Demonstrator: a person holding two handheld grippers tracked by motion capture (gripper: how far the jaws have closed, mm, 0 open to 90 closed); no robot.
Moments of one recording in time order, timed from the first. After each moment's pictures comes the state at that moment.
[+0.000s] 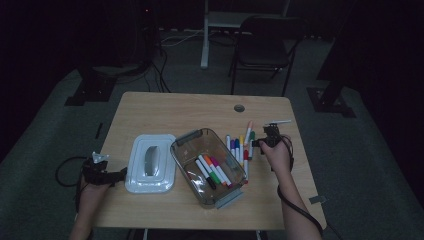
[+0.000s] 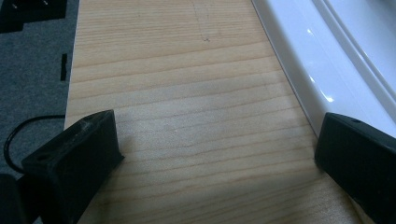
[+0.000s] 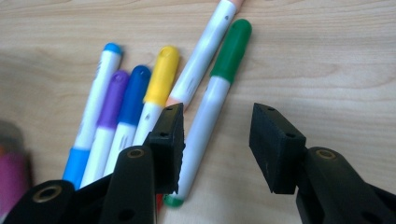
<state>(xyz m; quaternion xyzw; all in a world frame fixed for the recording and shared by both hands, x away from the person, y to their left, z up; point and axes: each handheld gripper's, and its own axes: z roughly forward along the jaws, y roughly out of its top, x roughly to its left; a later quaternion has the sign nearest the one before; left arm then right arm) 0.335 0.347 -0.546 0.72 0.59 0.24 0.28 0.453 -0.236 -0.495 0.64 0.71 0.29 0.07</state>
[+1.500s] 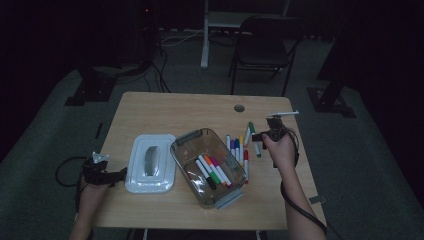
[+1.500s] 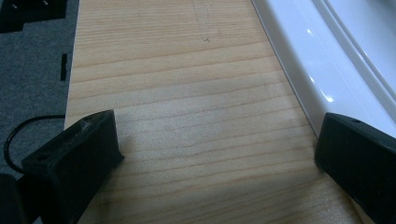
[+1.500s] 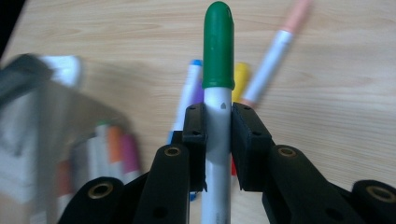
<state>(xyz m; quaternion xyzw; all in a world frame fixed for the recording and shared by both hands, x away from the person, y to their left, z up) 0.335 0.347 -0.546 0.72 0.59 0.24 0.28 0.425 -0.223 -0.422 0.62 0.71 0.34 0.02</state>
